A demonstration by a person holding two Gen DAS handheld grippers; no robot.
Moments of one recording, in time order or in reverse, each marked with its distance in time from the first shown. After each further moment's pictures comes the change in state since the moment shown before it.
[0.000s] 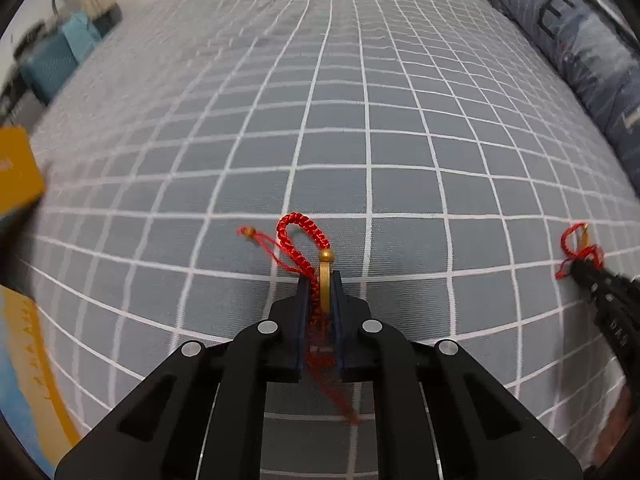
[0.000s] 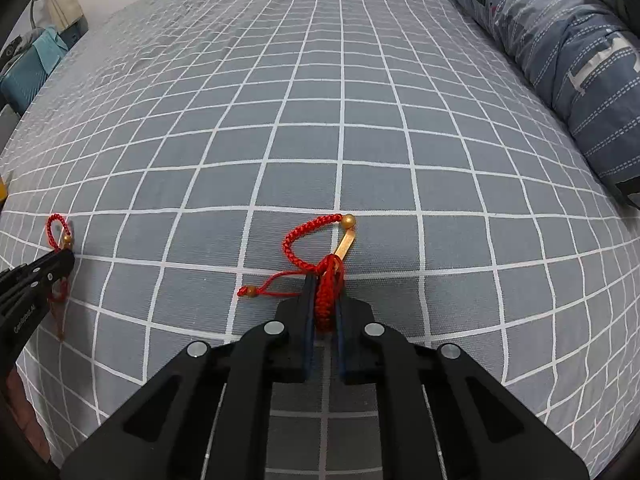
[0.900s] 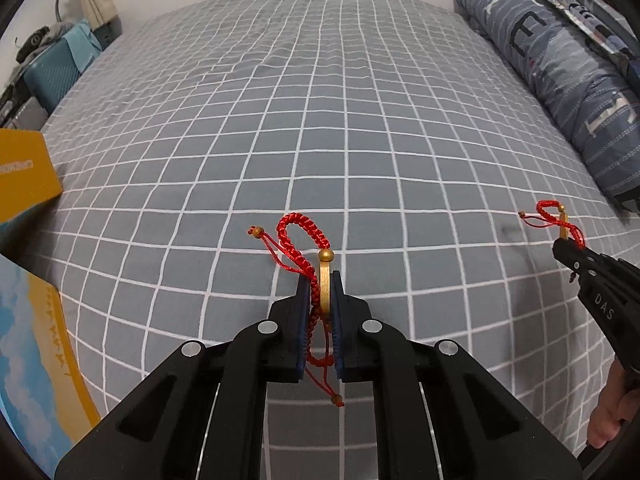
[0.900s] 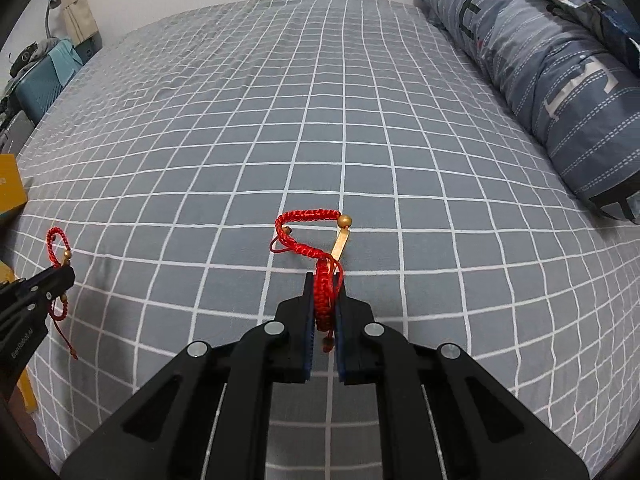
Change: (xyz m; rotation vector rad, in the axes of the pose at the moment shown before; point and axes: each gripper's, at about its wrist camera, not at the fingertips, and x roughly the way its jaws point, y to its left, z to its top) left arm -0.064 0.009 -0.018 -0.009 -0.052 -0.086; right arm -0.062 0.003 -0.015 0.011 -0.098 0.008
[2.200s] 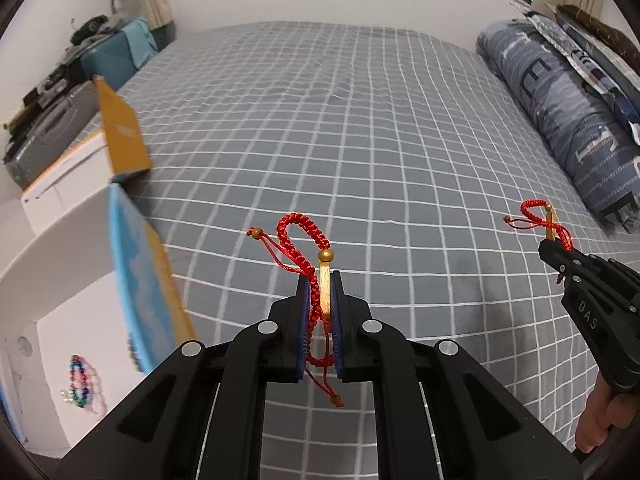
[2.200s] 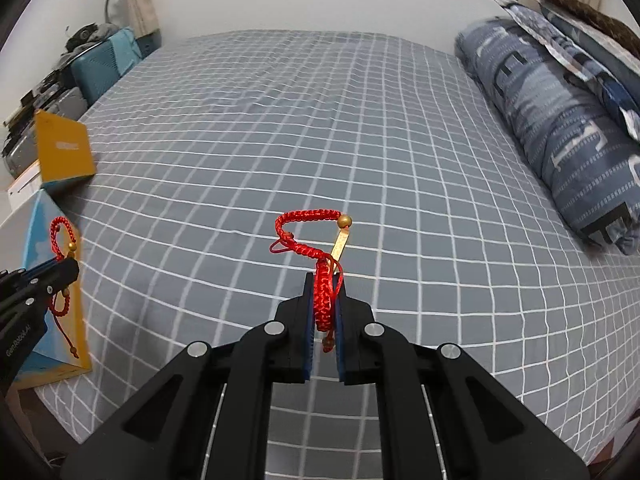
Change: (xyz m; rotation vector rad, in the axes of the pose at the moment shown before) left arm -0.124 0.084 -0.055 -0.091 -0.084 0.060; right arm -0.113 0.108 -0.034 -0.133 -0.107 0.061
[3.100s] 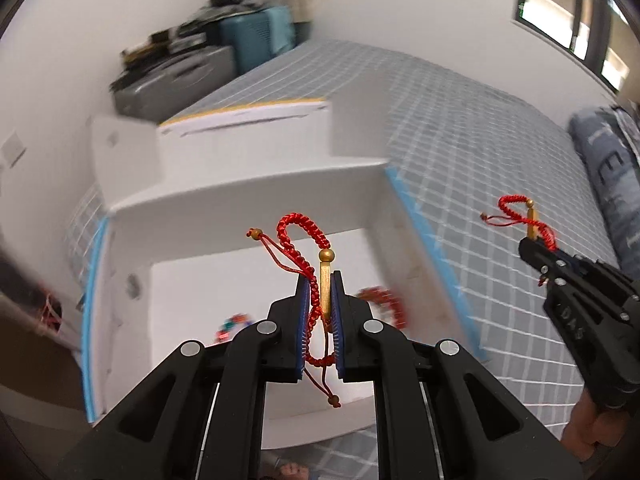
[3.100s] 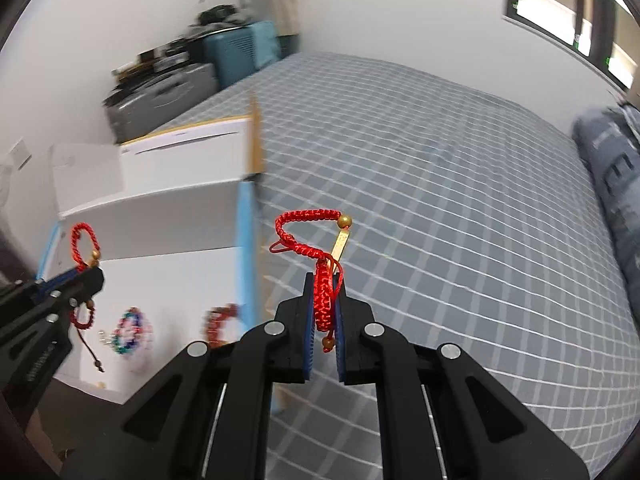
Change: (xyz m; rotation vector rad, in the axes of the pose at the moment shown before) left arm -0.083 0.213 -0.063 -0.294 -0.067 0.189; right arm -0.061 0.253 0.007 -0.274 -0.088 0.273
